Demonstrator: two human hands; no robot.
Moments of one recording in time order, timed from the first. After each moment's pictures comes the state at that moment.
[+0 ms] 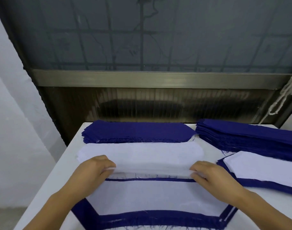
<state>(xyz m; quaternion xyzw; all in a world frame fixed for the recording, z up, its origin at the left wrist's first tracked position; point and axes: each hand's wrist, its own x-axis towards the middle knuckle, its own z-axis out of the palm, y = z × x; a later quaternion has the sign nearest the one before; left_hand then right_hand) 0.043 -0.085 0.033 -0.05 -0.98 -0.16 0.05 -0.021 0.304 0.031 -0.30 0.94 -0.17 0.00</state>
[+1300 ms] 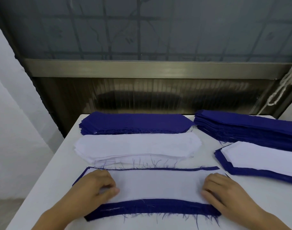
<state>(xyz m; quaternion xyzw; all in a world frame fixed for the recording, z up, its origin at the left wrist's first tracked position) 0.094 -0.071 0.017 -0.14 -0.96 -0.25 -0.01 0.029 0.343 0.003 -0.37 0.91 -0.14 -0.13</state>
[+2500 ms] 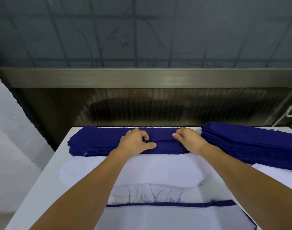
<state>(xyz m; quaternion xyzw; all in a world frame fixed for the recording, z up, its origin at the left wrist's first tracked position) -0.154 0.006 0.035 0.01 -0.97 -0.24 -0.04 -0.220 0.234 0.021 -0.20 0.96 -0.19 0.06</state>
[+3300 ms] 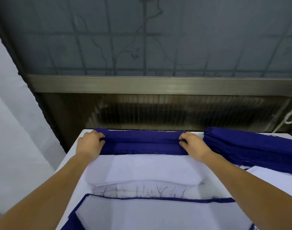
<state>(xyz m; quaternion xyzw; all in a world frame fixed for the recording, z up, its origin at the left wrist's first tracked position) -0.100 -0.139 0.033 0.14 -0.98 -0.08 0.11 -0.189 0.235 0.027 -0.20 0.96 -0.21 -0.01</state>
